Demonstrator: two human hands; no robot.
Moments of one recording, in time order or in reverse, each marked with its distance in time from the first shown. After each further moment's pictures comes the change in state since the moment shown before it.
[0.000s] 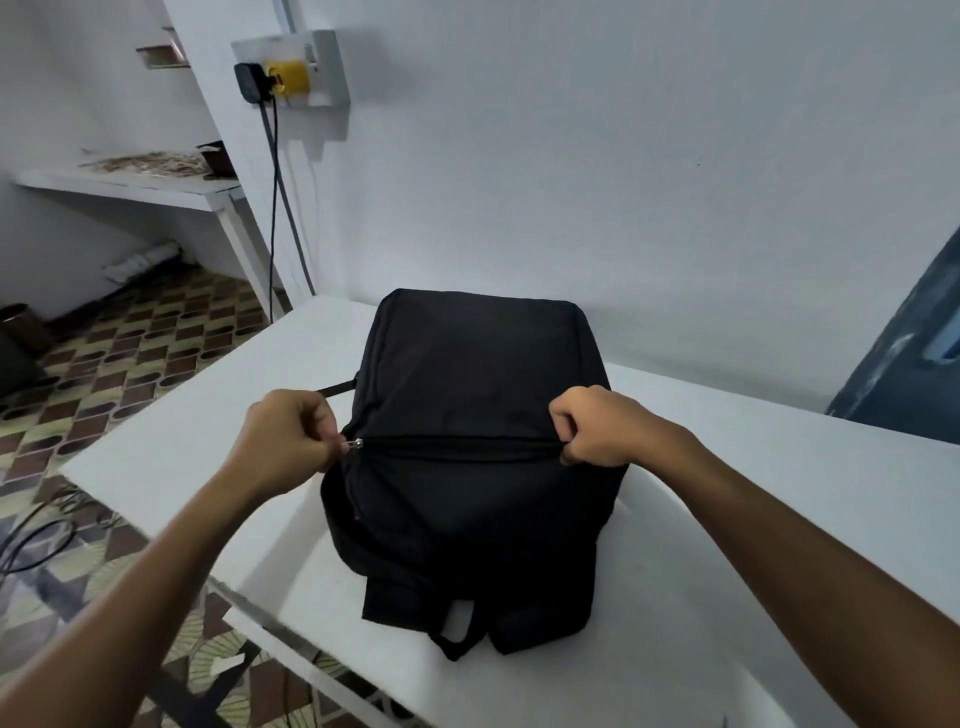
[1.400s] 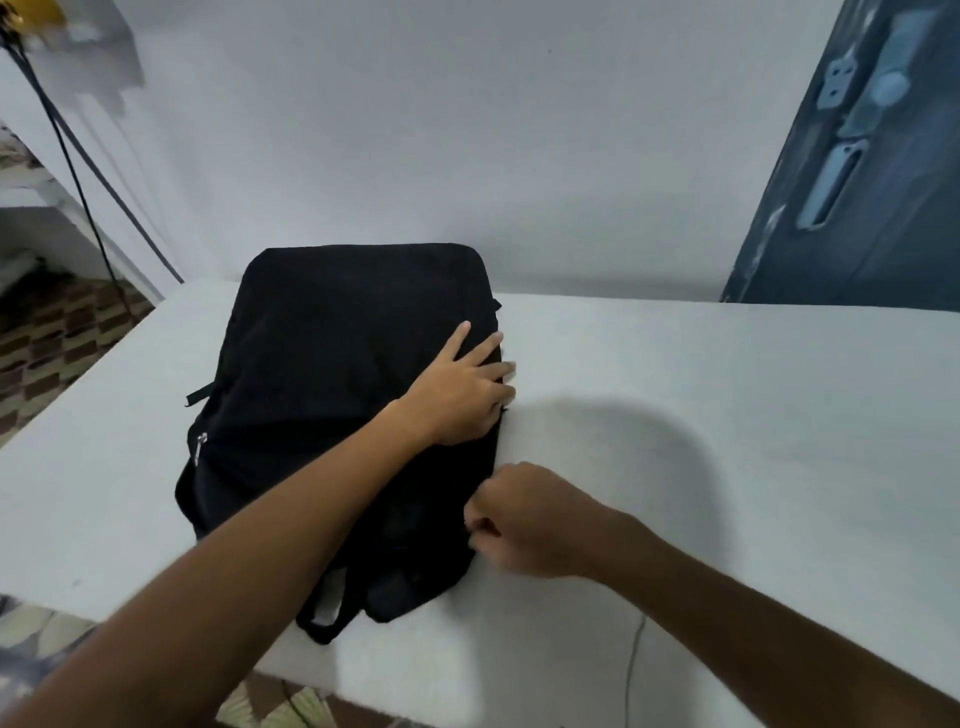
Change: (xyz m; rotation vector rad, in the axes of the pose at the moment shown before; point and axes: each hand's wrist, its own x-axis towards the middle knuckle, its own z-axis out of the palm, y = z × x) left_hand 0.046 0.125 0.202 0.826 -0.312 1.163; right_hand -0.088 -0.001 0.082 -0.008 0.108 -0.361
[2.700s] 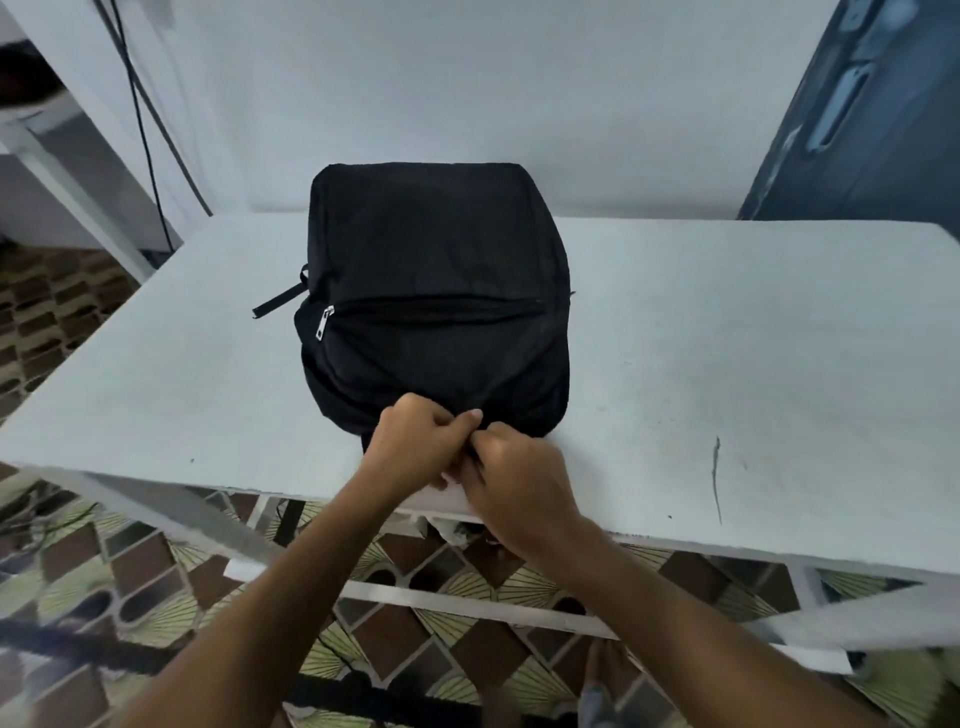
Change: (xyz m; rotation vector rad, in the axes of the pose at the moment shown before) left_hand -0.227 0.054 0.000 -1.200 0.097 -0.772; right_hand 0.022 -0.158 0.108 0.090 0.572 0.446
